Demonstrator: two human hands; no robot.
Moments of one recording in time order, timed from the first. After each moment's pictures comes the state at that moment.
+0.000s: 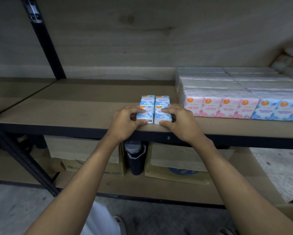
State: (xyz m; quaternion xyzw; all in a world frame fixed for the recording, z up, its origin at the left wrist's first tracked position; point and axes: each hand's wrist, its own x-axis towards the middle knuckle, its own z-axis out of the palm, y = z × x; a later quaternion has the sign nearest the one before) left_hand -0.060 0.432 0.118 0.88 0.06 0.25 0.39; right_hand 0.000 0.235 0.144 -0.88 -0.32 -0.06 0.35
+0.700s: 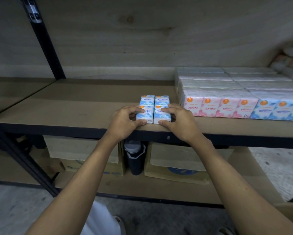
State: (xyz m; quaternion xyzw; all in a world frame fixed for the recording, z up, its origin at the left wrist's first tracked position) left_hand -0.061 0.434 0.119 0.87 0.07 0.23 0.42; right_hand 0.002 0.236 0.141 -0.88 -0.32 -0.06 0.36
